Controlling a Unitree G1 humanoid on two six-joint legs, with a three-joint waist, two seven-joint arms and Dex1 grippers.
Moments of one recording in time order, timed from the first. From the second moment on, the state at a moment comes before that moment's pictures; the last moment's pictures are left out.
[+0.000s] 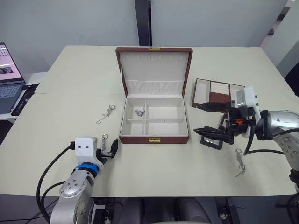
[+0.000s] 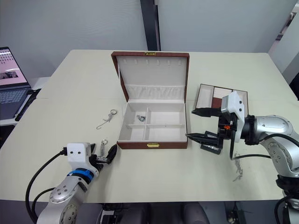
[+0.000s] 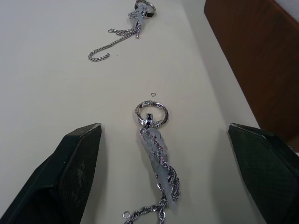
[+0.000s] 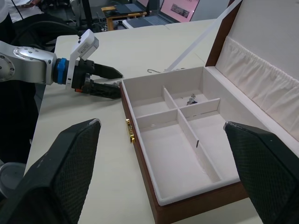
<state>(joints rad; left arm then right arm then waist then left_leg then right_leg) 0.23 0.23 0.20 -0.48 -0.25 0.50 -0.19 -0.37 -0.83 -0.09 -0.39 0.69 0.62 1.07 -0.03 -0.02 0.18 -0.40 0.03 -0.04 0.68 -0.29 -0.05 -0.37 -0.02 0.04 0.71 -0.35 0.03</state>
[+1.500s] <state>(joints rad) 0.23 0.25 0.25 -0.43 -0.33 0.45 -0.27 -0.39 -0.83 -0.11 -0.39 0.72 0.64 1.05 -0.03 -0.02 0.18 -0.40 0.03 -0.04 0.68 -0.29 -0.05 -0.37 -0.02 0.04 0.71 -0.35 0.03</state>
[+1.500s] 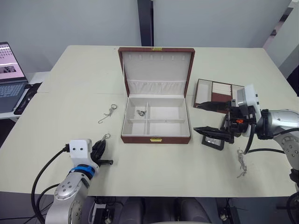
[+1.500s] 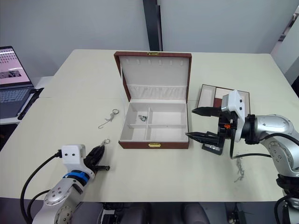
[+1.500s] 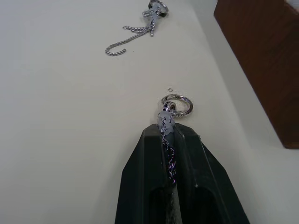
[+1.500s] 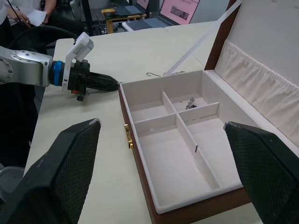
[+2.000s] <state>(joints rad) 0.07 0.53 0.31 -0.57 -0.63 0.63 -0.48 -0.36 -0.82 -0.15 -0.39 0.73 0.64 1.01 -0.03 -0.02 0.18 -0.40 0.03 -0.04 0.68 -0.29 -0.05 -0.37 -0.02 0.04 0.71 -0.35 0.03</state>
